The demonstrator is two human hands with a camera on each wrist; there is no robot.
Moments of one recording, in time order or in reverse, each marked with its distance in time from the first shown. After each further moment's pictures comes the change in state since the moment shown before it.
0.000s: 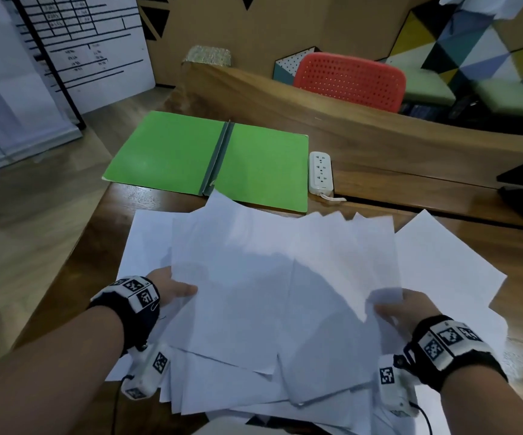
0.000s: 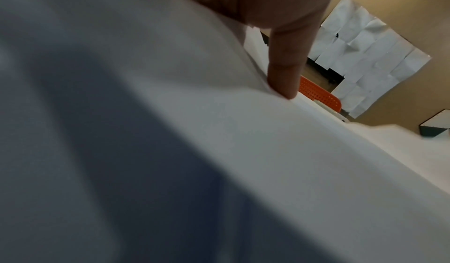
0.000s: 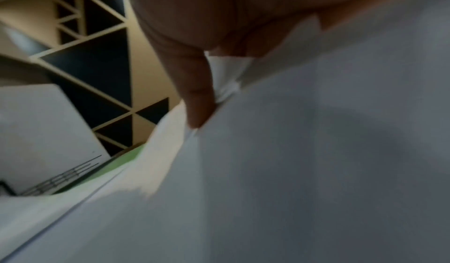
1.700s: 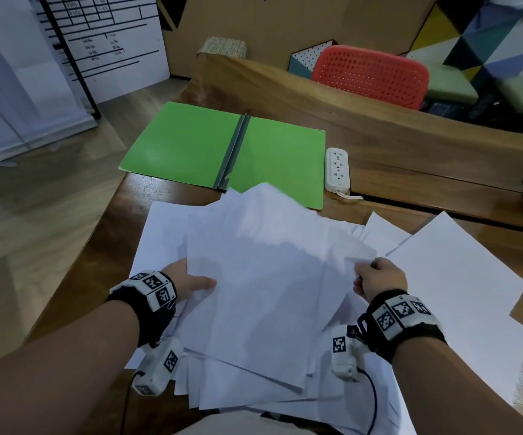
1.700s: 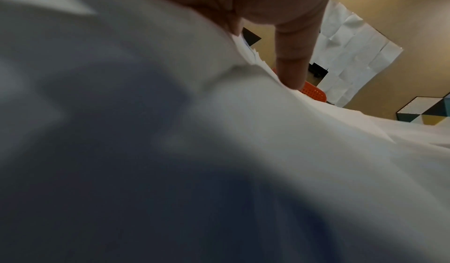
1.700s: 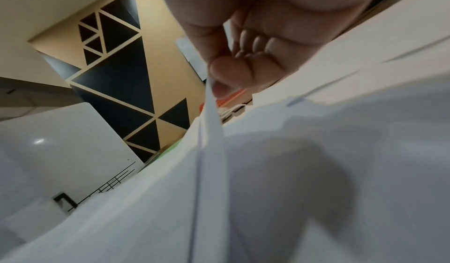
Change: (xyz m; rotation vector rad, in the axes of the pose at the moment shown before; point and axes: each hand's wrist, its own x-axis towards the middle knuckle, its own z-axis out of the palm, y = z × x) left_hand 0.007 -0.011 0.005 -0.081 -0.009 0.058; right_hand 0.005 -0.072 0.045 0.633 0.140 0.002
